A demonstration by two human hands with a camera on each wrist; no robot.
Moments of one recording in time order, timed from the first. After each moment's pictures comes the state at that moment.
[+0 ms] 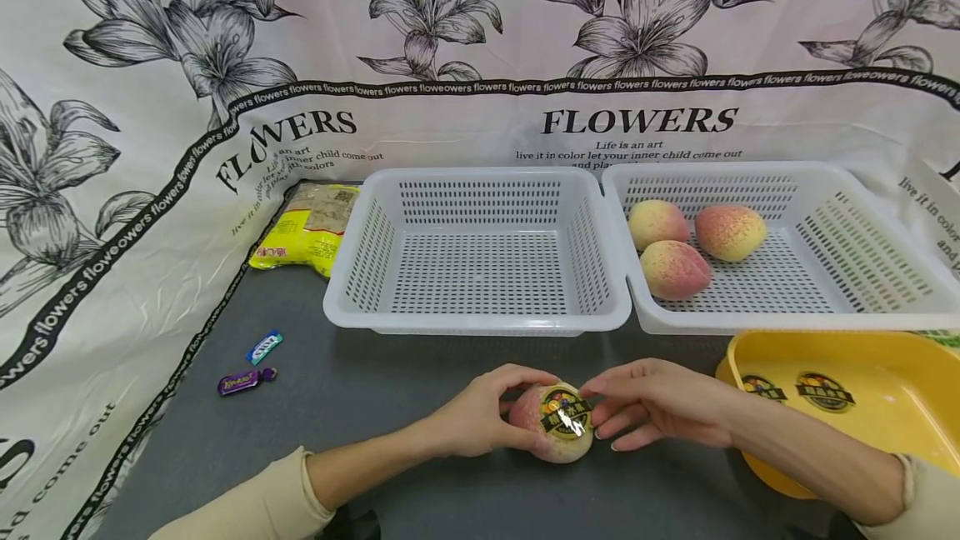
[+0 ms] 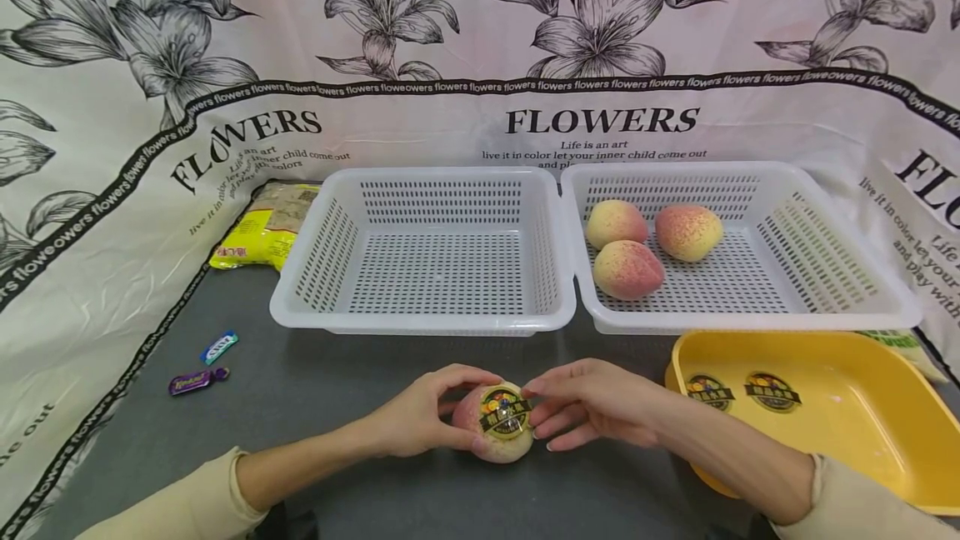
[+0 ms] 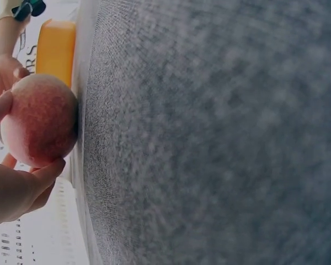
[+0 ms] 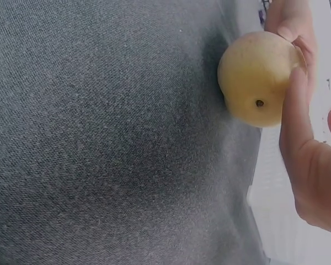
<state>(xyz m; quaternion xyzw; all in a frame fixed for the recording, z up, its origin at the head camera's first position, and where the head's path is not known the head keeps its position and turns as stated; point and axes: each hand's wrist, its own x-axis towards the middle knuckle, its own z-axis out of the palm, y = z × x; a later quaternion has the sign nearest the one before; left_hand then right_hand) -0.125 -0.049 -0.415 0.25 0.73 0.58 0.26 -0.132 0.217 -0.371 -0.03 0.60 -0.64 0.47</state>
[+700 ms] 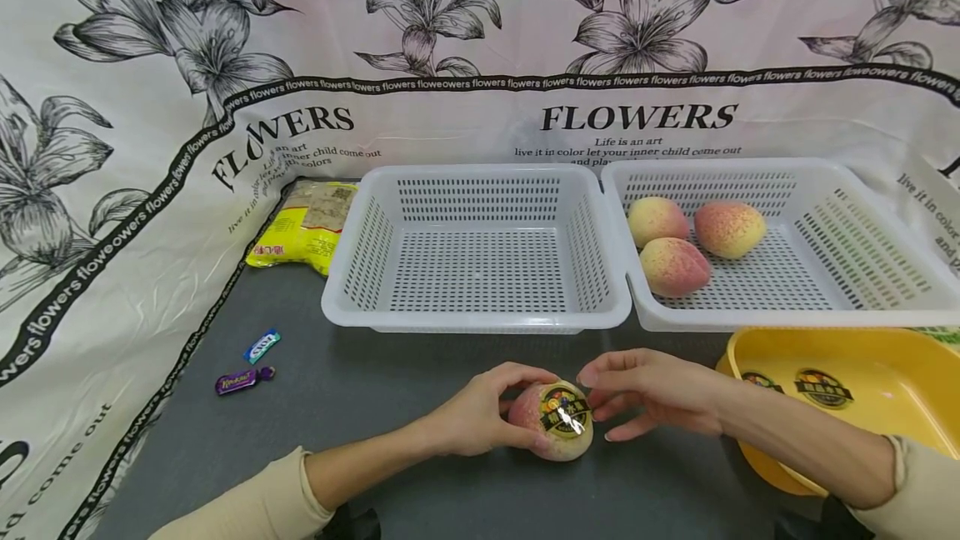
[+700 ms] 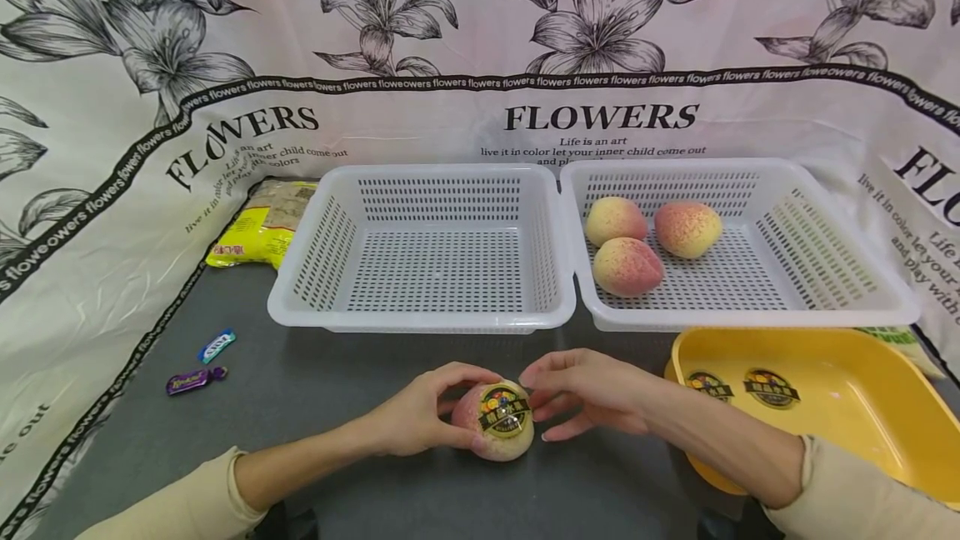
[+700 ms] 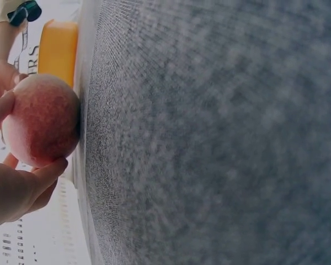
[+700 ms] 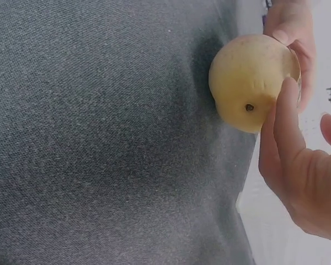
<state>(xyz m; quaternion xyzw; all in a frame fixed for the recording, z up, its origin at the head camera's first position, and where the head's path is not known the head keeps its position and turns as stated) -0.125 -0.049 -0.413 0.25 0.73 0.58 0.26 -0.136 0.204 -0.361 0.00 0.66 -0.61 0.43</state>
